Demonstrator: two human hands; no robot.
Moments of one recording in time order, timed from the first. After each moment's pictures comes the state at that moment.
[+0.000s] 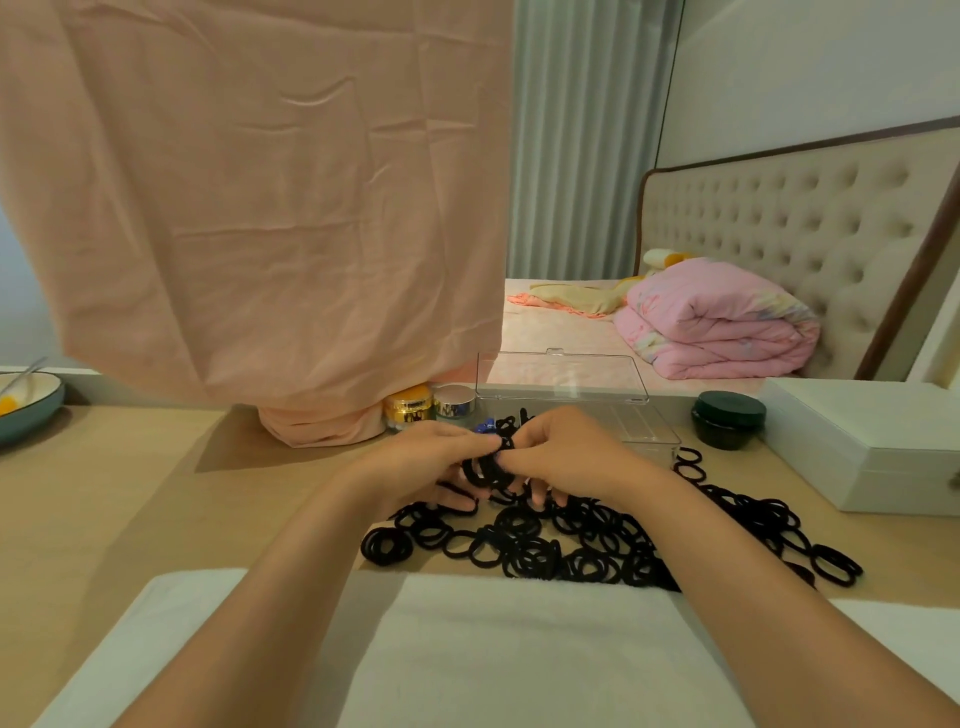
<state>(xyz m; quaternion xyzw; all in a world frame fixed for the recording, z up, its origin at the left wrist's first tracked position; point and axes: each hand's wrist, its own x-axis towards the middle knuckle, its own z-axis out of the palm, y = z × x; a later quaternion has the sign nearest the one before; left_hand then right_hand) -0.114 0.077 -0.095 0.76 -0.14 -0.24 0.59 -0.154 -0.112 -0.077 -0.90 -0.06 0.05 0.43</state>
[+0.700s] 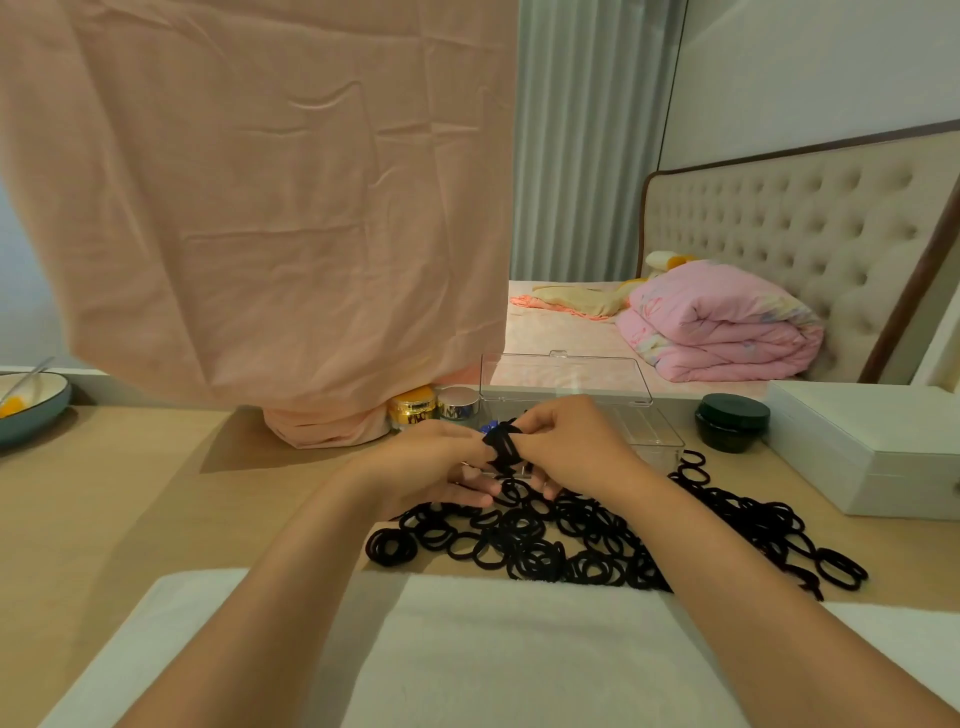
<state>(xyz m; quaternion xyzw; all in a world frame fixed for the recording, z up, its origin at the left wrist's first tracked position) -0.115 0.076 -0.091 0.71 -0.14 -0.25 0.64 -0.154 -0.103 -0.076 -0.88 -0.02 -0.04 0.47</state>
